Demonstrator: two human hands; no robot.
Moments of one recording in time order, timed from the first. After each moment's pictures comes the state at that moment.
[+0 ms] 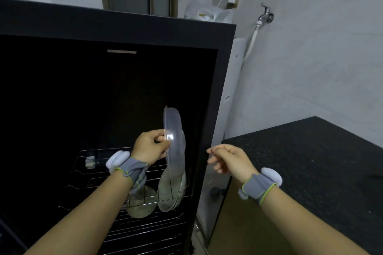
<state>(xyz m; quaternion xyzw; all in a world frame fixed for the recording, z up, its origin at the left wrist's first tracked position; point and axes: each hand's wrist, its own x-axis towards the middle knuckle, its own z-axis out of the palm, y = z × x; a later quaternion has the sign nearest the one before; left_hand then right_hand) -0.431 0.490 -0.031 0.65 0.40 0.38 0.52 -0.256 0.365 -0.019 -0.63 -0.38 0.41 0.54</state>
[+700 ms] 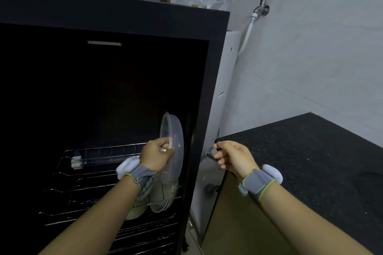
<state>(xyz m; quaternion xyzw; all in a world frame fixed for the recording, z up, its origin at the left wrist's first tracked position) -0.391 0.510 -0.083 0.72 0.42 0.34 0.42 -0.222 0.379 -0.030 -0.66 -0.28 0.40 0.57</state>
